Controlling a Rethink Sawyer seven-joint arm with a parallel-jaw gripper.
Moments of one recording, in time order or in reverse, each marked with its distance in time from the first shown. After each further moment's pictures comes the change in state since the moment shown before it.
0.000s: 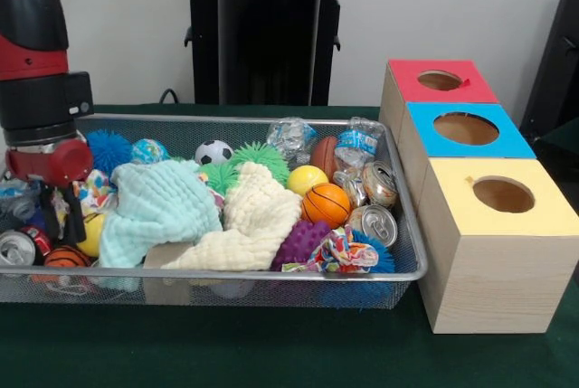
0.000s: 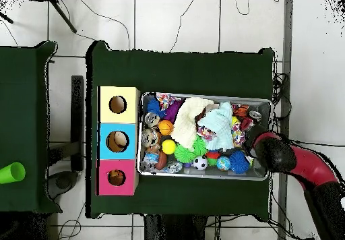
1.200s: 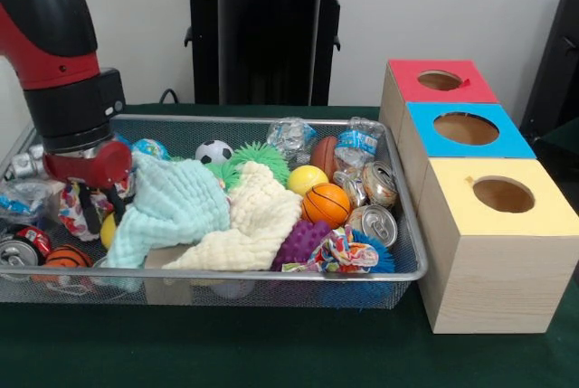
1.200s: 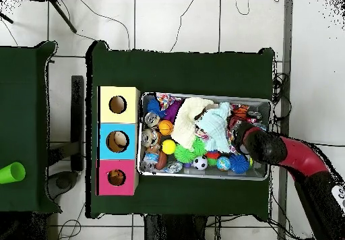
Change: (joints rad) arm 0.081 -0.015 -0.003 -0.012 0.057 0.145 0.000
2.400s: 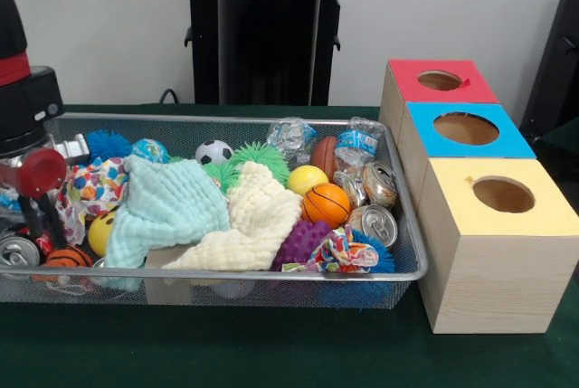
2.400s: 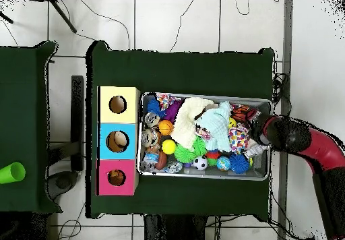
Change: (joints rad) arm -0.037 0.029 0.050 -0.173 0.011 0.198 0.000
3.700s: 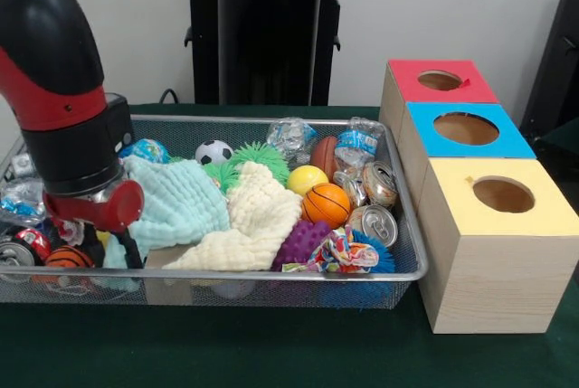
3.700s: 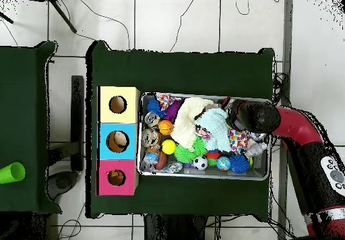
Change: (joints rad) arm 0.171 0.032 -0.018 -0.071 -0.009 0.036 0.000
